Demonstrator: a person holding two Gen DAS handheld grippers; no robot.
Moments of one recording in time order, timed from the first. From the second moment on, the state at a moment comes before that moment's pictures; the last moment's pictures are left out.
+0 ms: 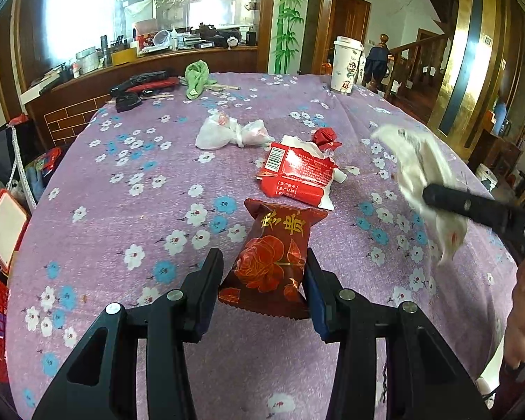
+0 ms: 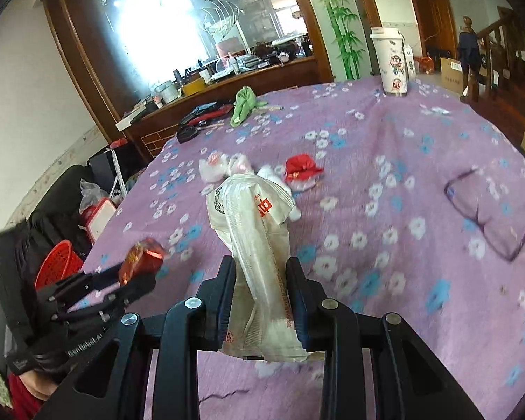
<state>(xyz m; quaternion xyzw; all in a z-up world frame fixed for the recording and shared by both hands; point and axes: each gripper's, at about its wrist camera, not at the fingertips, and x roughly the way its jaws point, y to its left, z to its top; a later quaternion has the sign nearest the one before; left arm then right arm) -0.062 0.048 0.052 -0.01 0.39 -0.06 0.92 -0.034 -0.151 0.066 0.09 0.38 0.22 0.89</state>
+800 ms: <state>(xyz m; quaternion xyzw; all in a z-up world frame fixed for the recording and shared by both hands) -0.101 0.085 0.065 -0.03 0.36 -0.02 0.93 -0.070 -0.118 0.068 0.06 0.39 0.25 0.88</state>
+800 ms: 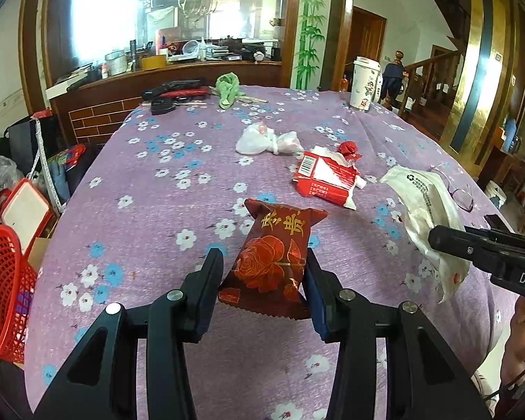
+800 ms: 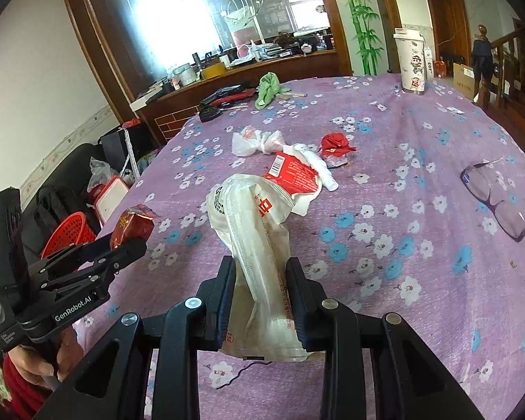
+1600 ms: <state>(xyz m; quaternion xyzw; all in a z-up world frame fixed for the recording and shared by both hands) -0.109 0.113 0.060 -0.04 0.36 0.00 0.93 -0.075 -0.074 0.059 0.03 0.41 0.28 0.87</state>
